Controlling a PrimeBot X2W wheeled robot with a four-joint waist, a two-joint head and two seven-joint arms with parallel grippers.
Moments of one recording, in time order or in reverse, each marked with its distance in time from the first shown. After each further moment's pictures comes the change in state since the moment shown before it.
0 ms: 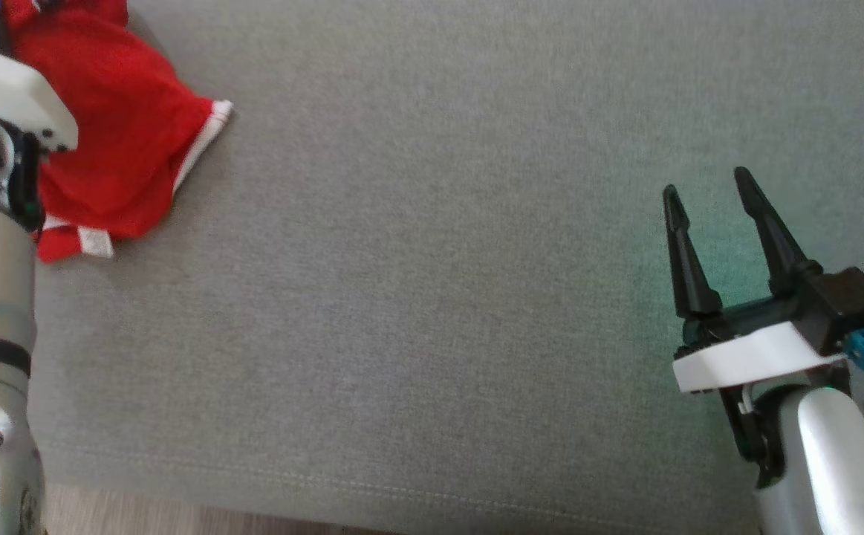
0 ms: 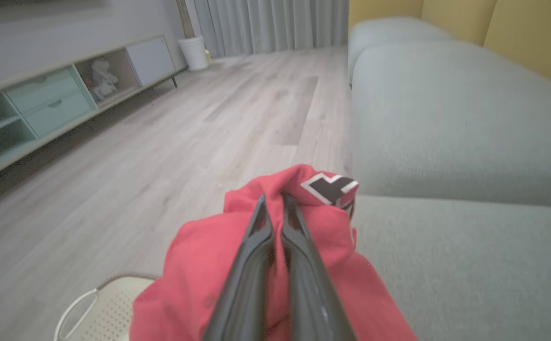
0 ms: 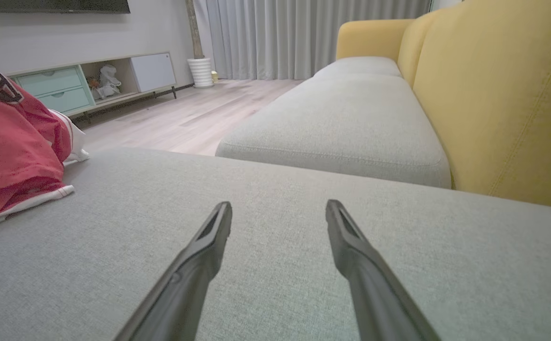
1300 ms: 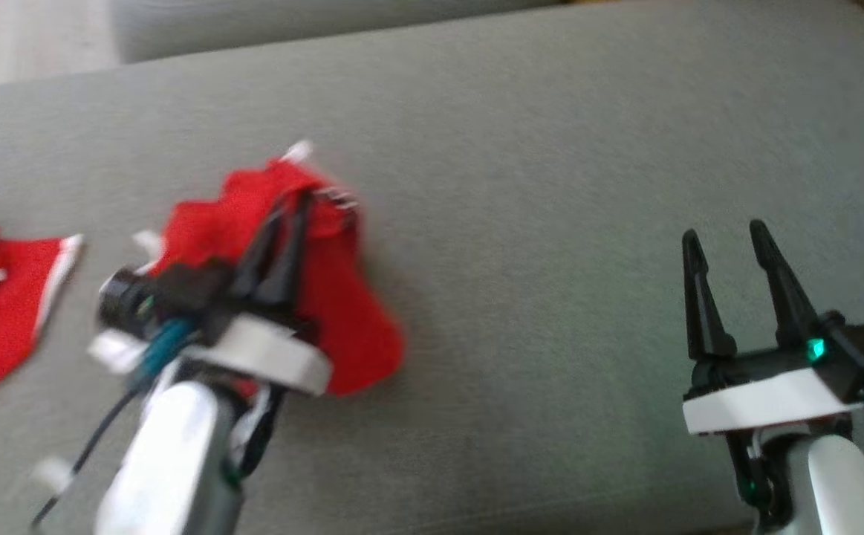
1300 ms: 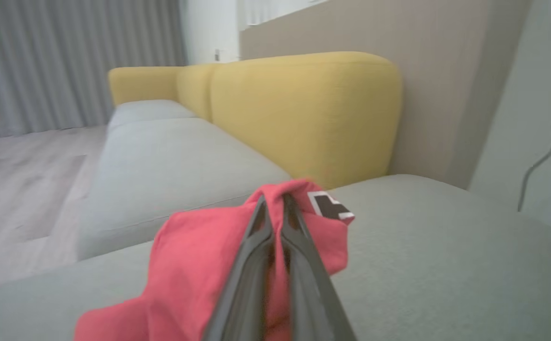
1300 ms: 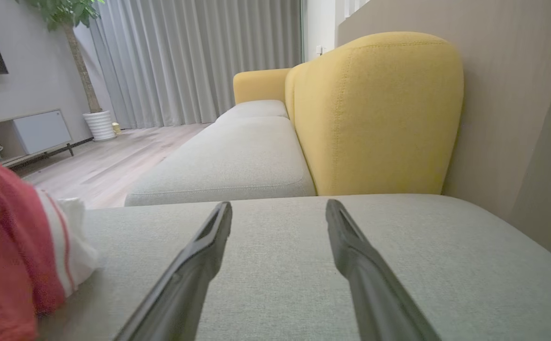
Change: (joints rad) left arm 0.799 -0.144 -0.227 -1.089 0.000 0.066 0.128; right arm 0.125 0.031 -0.044 -0.026 0.088 0.000 -0.032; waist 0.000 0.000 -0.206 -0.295
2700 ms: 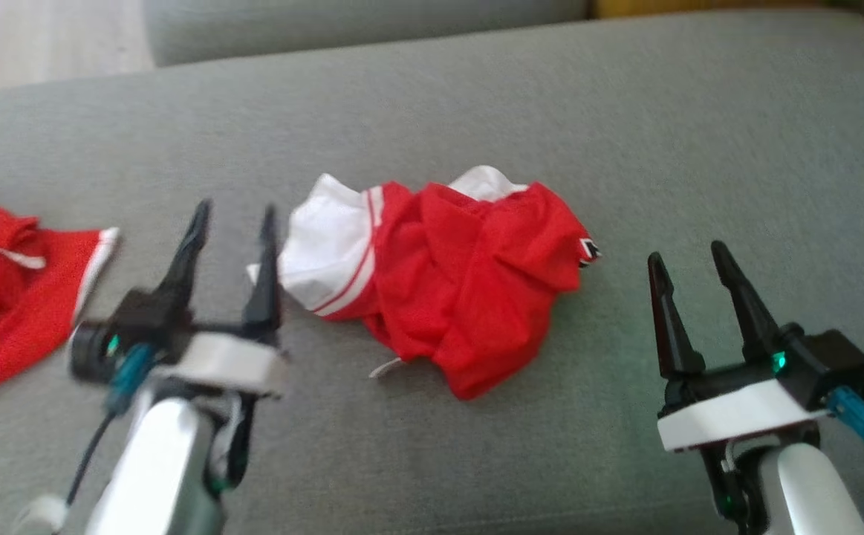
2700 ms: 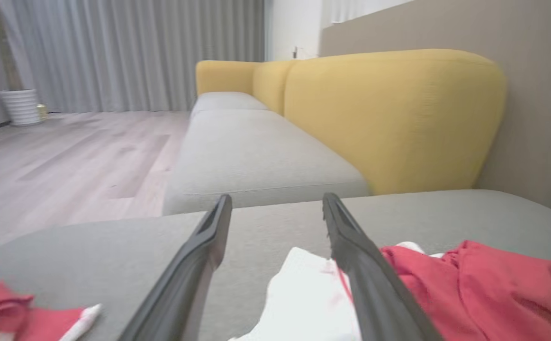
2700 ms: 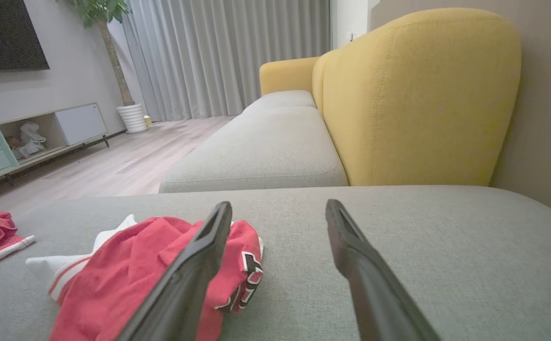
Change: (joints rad) left arm -0.027 -0.015 0.018 0.193 -0.040 0.111 -0.144; right arm -0.012 0.000 0.052 0.081 0.008 0.000 -0.024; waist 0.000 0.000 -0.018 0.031
